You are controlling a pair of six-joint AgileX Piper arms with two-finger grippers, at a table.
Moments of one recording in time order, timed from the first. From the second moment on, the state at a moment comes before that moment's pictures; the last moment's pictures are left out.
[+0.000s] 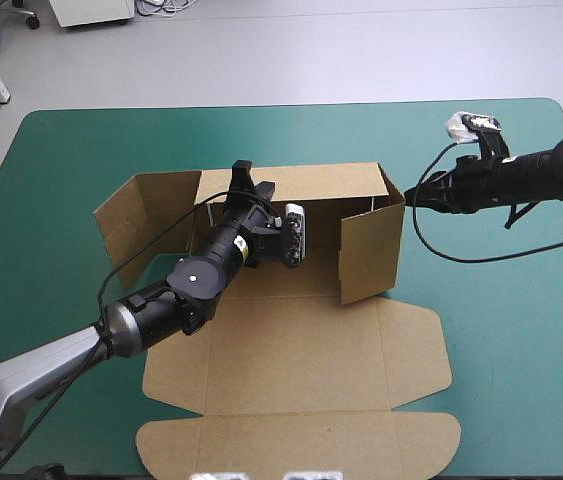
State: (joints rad) left arm -0.80 1.50 -1.02 1.69 0.39 -0.41; right arm -0.07 1.54 -1.39 0.83 1.14 -0.65
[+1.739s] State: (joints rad) left arm -0.80 1.50 -1.02 1.67 0.40 -0.41; right arm -0.09 1.18 -1.25 0.43 0.95 -0.41
